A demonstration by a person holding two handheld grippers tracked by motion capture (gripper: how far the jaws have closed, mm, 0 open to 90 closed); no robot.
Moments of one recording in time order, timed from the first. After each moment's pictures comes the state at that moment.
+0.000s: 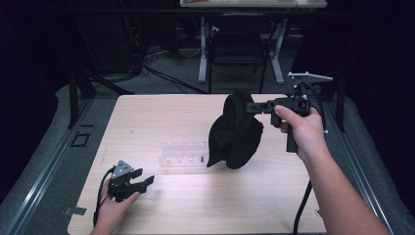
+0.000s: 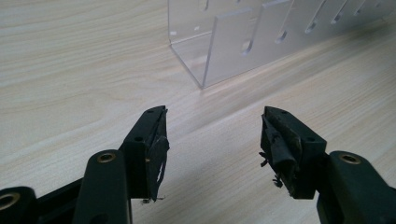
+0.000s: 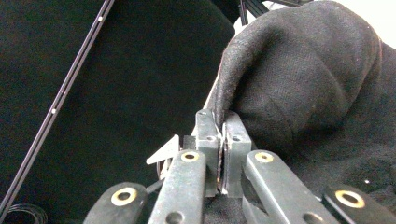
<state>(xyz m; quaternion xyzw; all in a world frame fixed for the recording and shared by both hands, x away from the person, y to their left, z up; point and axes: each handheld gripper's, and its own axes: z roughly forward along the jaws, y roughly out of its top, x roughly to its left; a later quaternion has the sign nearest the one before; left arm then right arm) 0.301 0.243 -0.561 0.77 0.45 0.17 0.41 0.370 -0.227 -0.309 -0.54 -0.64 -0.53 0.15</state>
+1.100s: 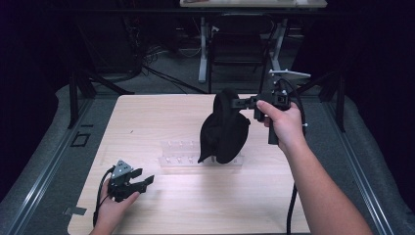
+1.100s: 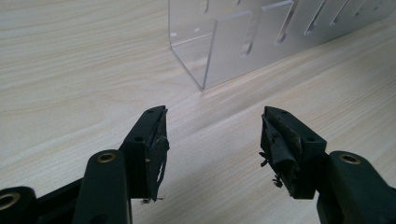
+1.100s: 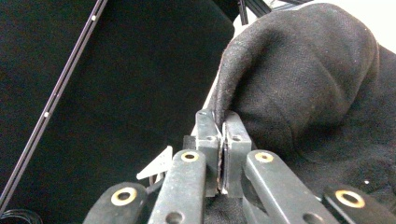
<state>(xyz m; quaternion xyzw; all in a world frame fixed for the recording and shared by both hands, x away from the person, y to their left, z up) 0.301 0.244 -0.560 0.77 0.45 0.17 0.41 0.401 -0.199 -0.326 -0.54 -0.64 -0.52 0.16</state>
